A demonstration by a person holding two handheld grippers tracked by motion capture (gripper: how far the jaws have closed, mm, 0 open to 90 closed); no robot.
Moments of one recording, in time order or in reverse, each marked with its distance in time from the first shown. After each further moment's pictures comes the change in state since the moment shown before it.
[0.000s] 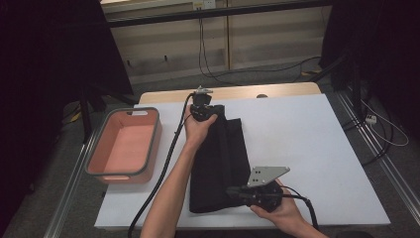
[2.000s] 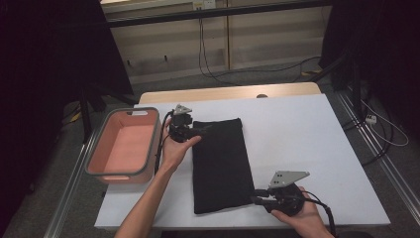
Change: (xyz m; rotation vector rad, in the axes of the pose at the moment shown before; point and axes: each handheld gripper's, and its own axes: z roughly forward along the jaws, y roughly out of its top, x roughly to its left) left arm 0.013 -0.054 -0.074 -0.021 0.077 0.021; right arm -0.020 -0.049 -0.028 0.132 -0.127 0.161
